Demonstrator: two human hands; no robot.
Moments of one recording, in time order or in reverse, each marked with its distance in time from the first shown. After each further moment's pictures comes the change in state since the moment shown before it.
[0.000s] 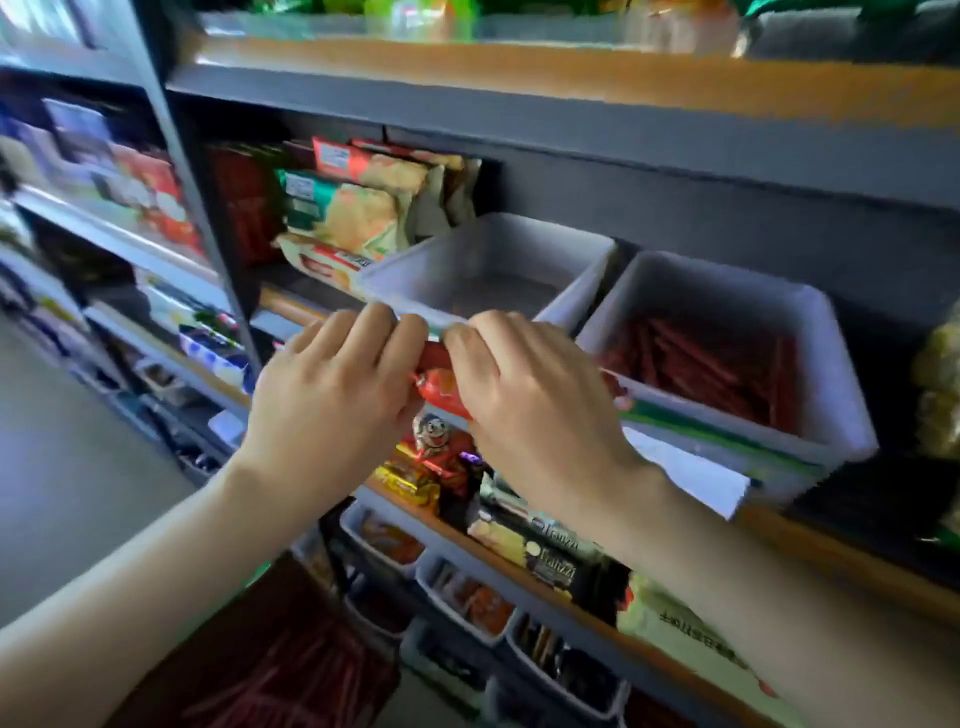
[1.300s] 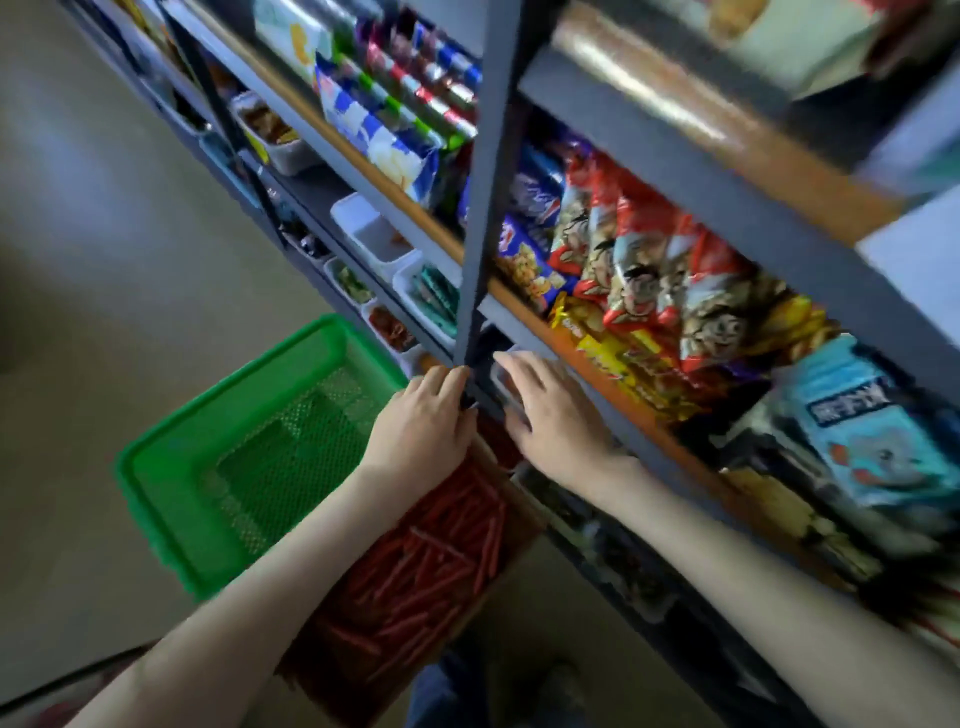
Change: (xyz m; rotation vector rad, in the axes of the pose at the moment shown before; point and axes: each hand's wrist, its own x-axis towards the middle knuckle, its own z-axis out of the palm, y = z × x) left_hand -0.298 -0.132 0.200 -0.535 -0.863 -0.568; right_hand -0.075 -0.230 0.306 0.750 -0.917 0.259
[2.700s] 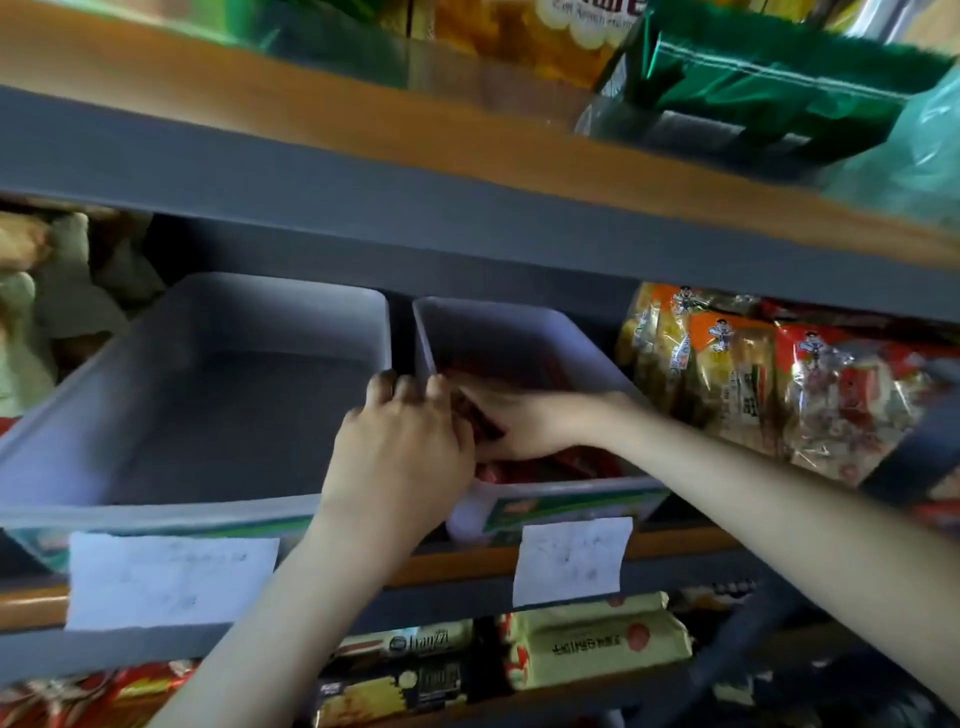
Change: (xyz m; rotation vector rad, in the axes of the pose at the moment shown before) left_hand 0.117 0.426 -0.121 0.062 0.053 0.771; right_hand -0.213 0.136 -0.382 -0.273 -0.024 0.718
